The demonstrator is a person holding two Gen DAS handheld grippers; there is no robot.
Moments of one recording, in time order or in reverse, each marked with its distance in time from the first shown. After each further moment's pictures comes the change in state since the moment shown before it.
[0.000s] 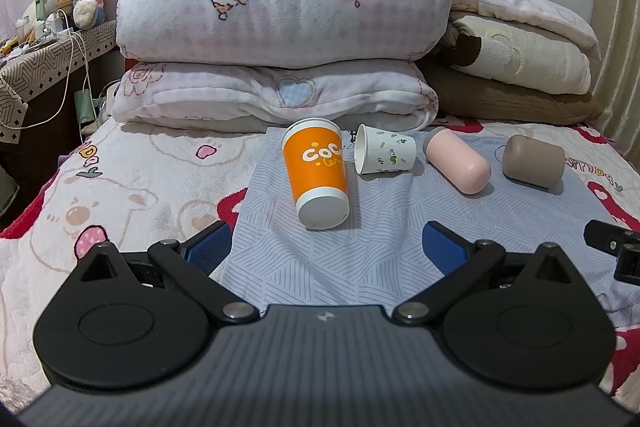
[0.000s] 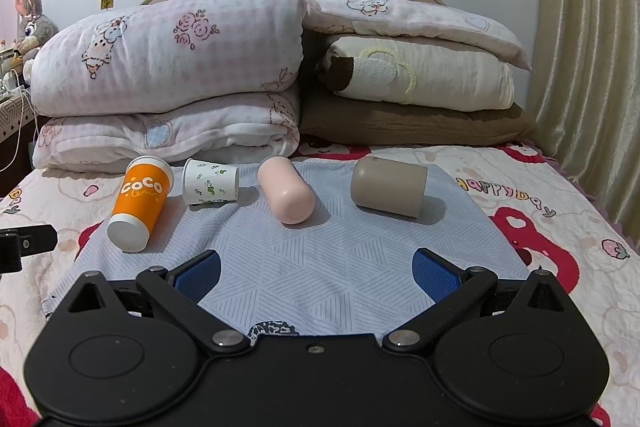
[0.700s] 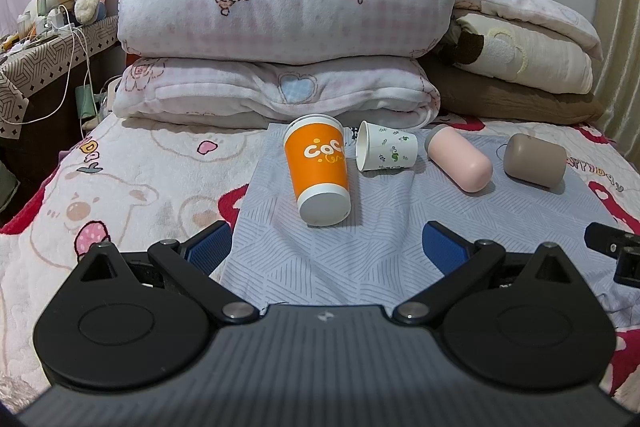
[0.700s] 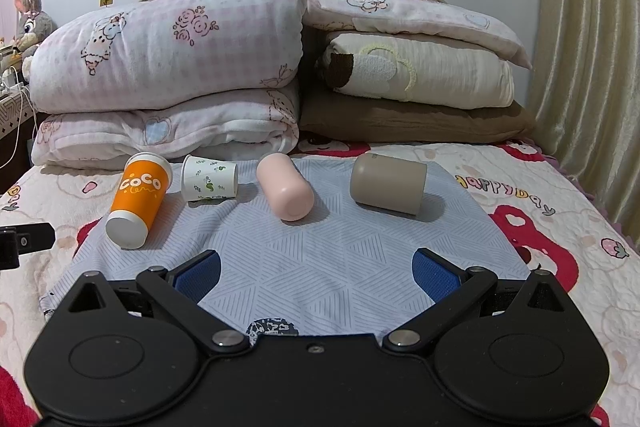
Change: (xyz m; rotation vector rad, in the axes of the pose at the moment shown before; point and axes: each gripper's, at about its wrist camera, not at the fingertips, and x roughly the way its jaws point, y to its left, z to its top) left arm 0.000 0.005 -0.004 -0.003 0.002 0.001; right arm 0.002 0.000 -0.002 -0.001 0.006 -0.001
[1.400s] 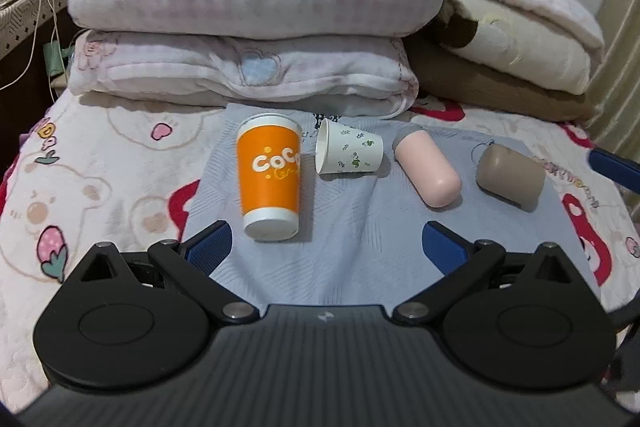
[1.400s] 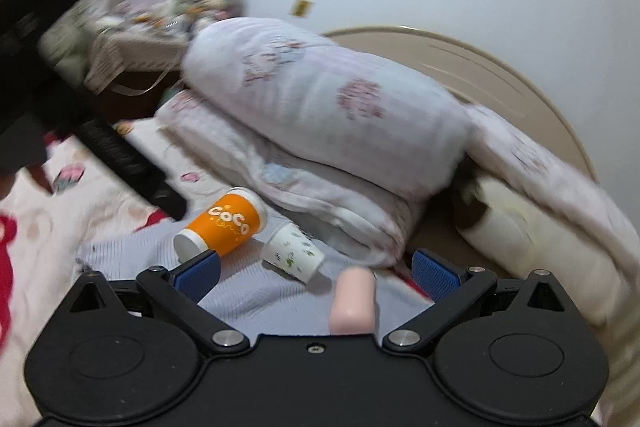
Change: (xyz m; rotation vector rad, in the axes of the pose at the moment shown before) left arm 0.050 -0.034 0.089 -0.078 0.234 -0.066; right arm 0.016 0.020 0.066 -0.616 -0.203 0.363
